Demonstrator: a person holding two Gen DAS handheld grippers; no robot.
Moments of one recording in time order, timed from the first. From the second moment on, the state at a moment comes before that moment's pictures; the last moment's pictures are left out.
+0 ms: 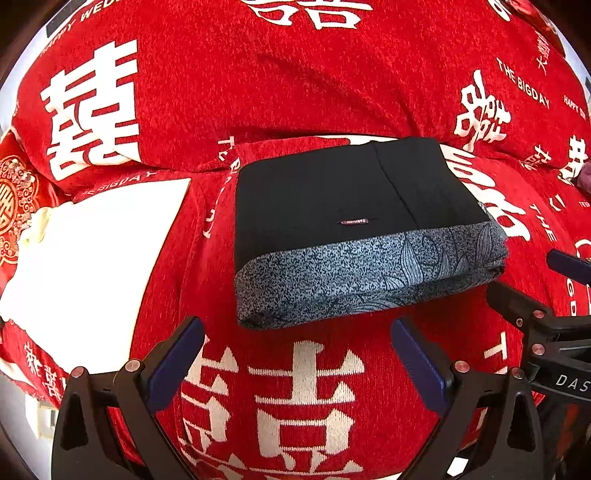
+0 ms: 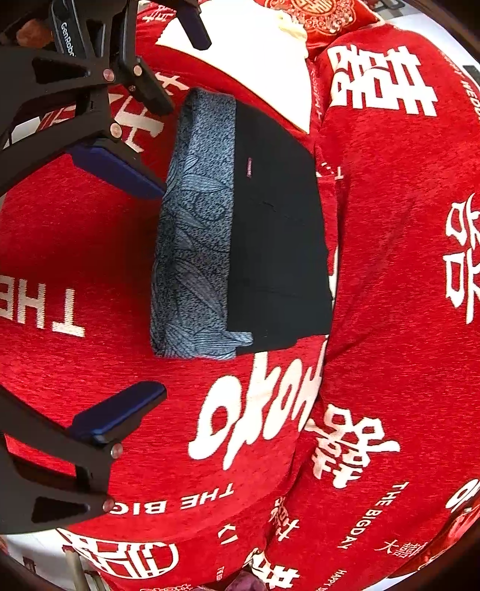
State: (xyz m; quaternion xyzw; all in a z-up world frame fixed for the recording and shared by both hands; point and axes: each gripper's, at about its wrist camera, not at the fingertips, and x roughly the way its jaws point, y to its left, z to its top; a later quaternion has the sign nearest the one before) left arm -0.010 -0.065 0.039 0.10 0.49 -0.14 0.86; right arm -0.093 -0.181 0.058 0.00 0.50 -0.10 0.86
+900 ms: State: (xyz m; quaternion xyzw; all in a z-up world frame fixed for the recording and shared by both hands) left arm -0.005 -0.065 0.029 0.10 0.51 -0.14 0.84; right arm -0.089 -0.184 0.050 0.01 0.52 -0.09 0.85
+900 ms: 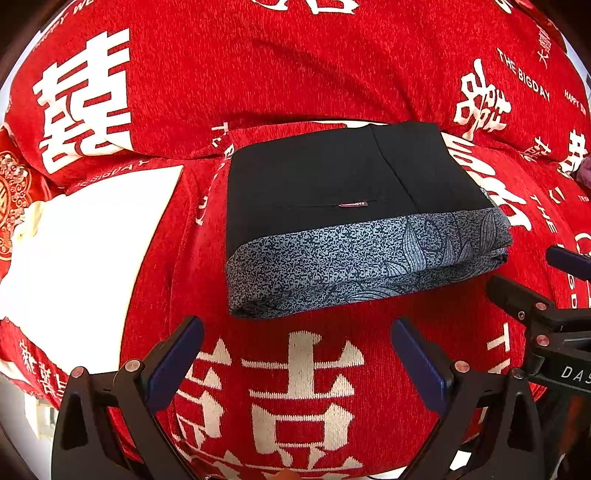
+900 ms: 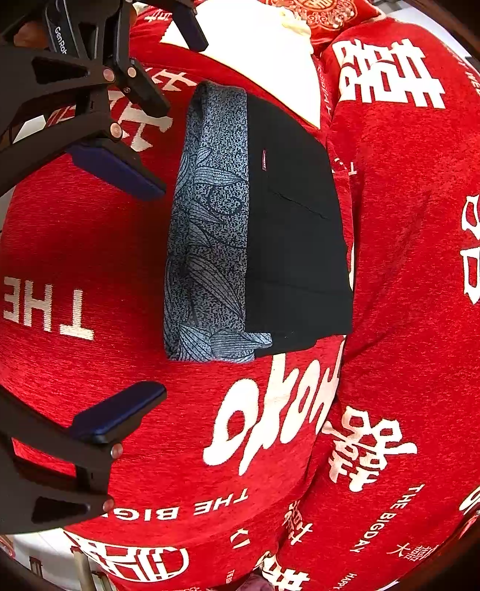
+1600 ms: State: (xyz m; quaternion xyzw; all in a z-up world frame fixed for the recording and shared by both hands) left arm -0.026 -0.047 0.040 0.09 0.49 -0.15 0.85; right arm -0.106 -0.171 0.066 0.01 0.51 -0.10 0.85
